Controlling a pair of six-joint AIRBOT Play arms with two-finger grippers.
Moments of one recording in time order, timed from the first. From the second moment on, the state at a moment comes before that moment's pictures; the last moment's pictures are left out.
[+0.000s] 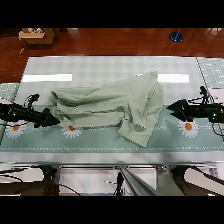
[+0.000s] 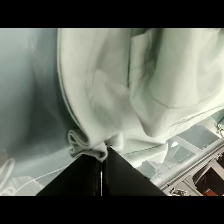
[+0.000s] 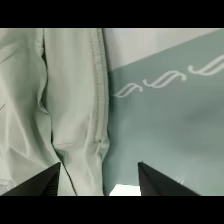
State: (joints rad) left arm 0.47 -1.51 0.79 0.91 -1.32 -1.06; right arm -0.46 -1.28 0.66 -0.68 1.08 1.10
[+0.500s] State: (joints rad) left arm 0.47 -1.50 0.80 0.85 -1.34 -1.02; right arm -0.17 -1.38 0.62 -0.59 0.80 1.19
